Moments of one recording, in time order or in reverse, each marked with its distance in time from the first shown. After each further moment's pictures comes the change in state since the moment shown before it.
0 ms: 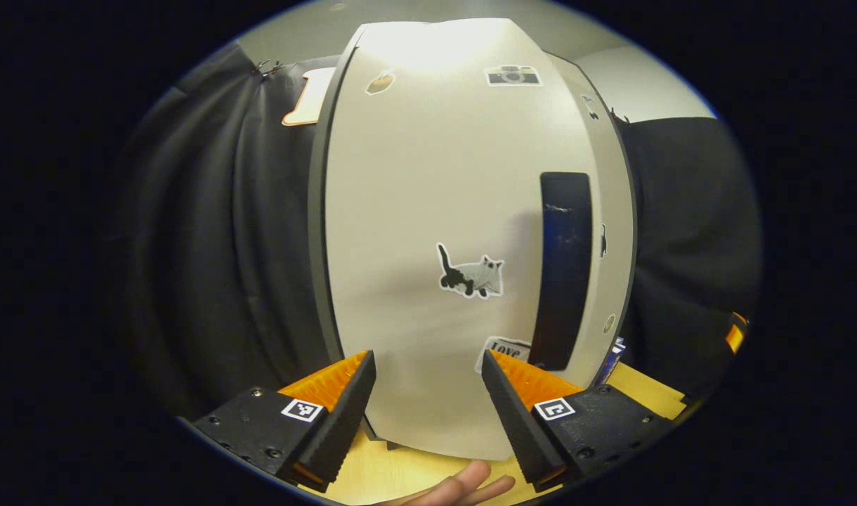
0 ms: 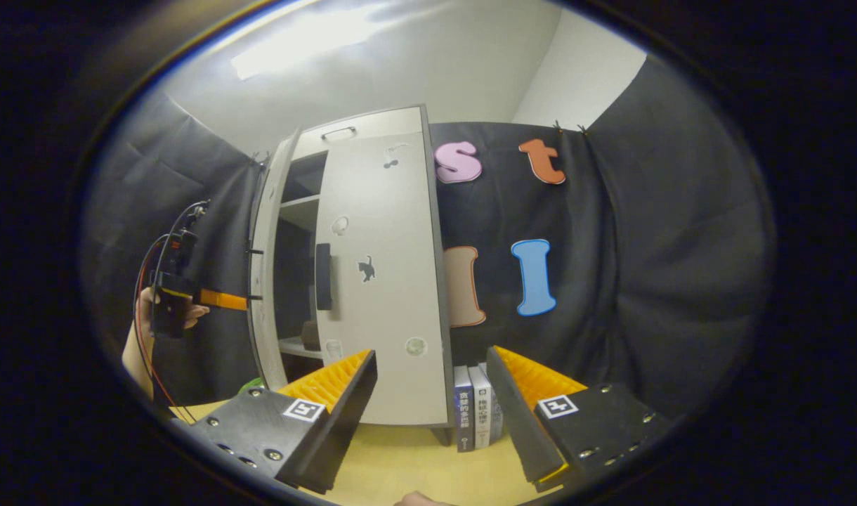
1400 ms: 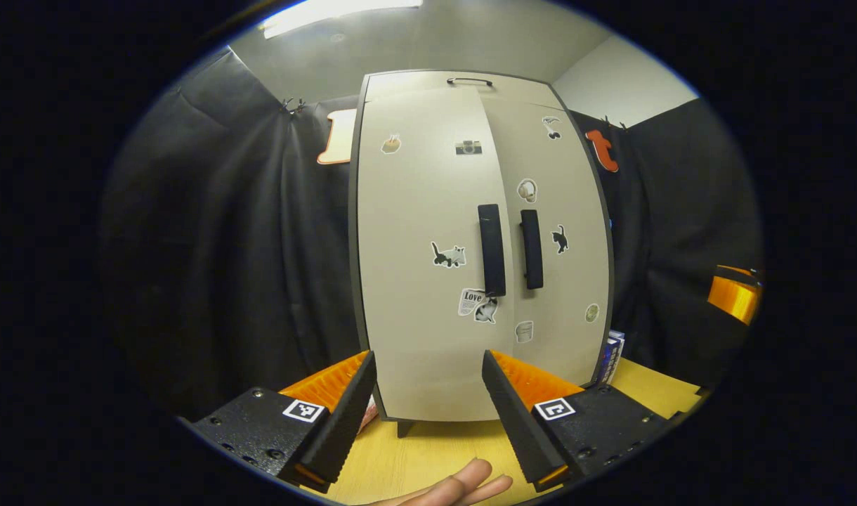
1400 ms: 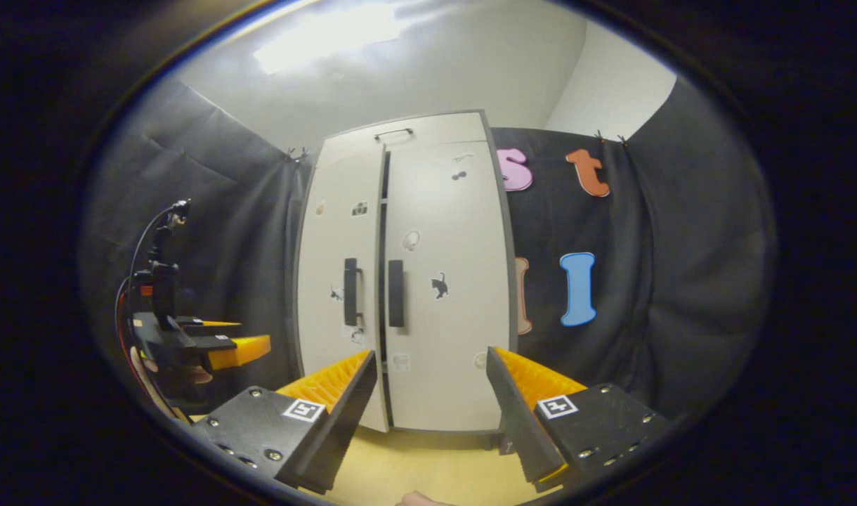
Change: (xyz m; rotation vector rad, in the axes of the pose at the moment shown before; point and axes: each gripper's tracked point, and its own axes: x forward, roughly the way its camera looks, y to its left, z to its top) left arm -0.126 -0.024 -0.025 0.027 -0.157 0.147; right arm -0.008 0.145 0.033 -0.048 0.019 0.121
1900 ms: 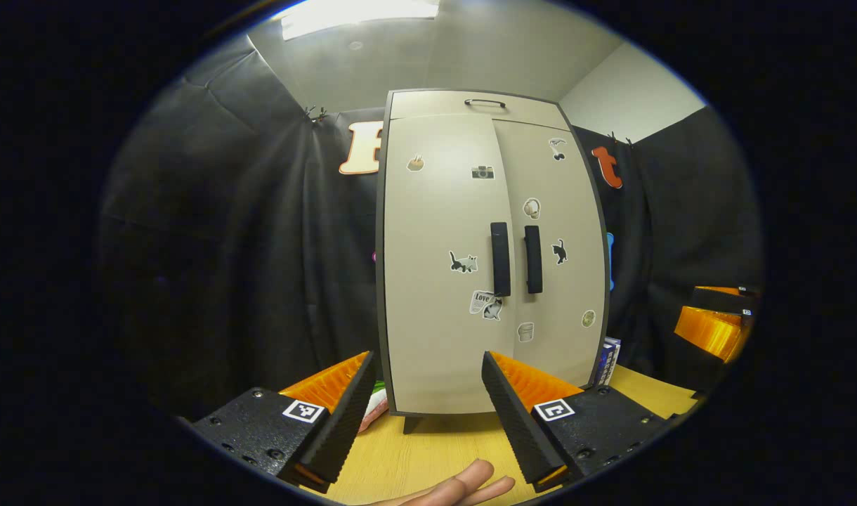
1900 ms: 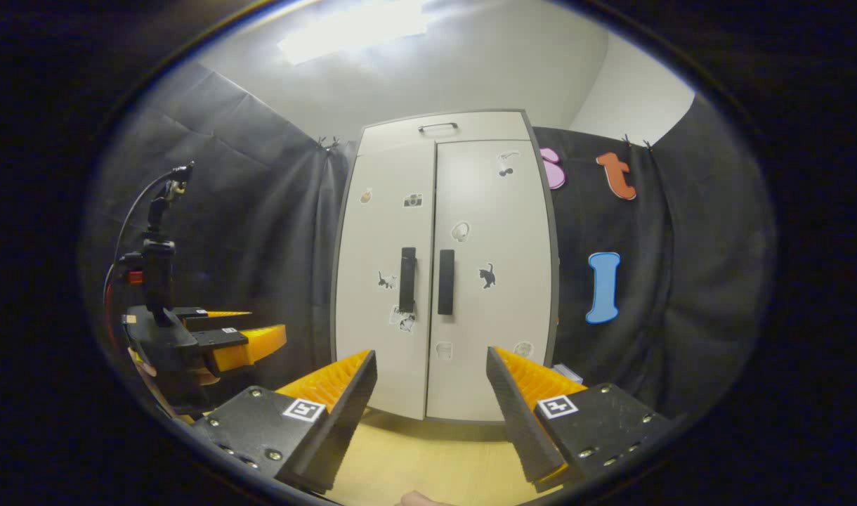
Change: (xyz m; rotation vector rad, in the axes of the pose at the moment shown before) left arm -0.051 0.014 0.003 -0.034 -0.058 0.017; right arm -0.018 0.054 -0.010 -0.034 0.001 0.052
